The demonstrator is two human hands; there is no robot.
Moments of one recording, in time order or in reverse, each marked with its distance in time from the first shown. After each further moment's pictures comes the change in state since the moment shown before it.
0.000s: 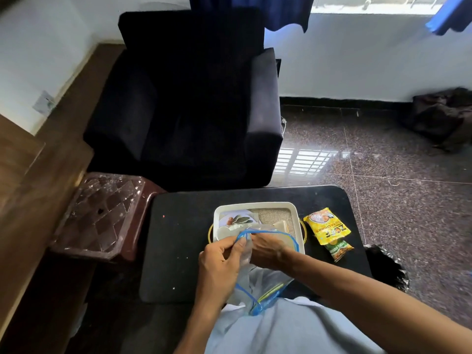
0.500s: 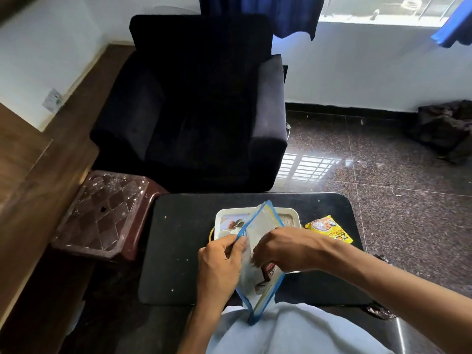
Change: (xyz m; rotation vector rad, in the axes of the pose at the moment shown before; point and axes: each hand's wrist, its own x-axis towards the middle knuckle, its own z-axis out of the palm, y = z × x) left_hand 0.010 0.000 -0.002 0.122 0.071 0.077; right_hand -0.072 0.045 -0.093 0.601 0.024 -0.054
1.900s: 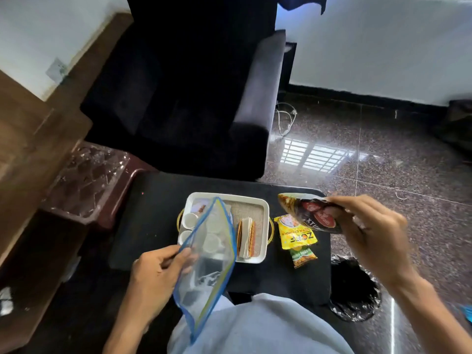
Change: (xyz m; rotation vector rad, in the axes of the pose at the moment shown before) left_hand -0.048 0.041 0.073 -0.149 0.067 -0.281; right_hand -0.231 0.134 0.034 0.248 1.128 0.440
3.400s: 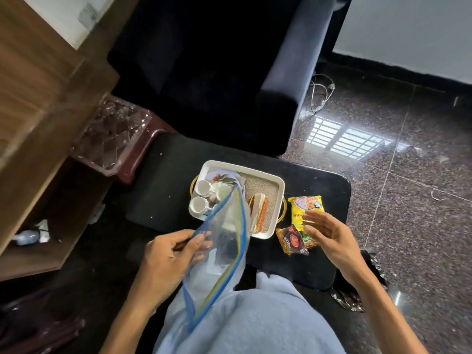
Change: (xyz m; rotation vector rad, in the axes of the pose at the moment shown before) left_hand -0.038 -0.006 0.033 -0.108 0.070 -0.115; right_hand -0.075 0.076 0.099 0.681 -0.514 0.784
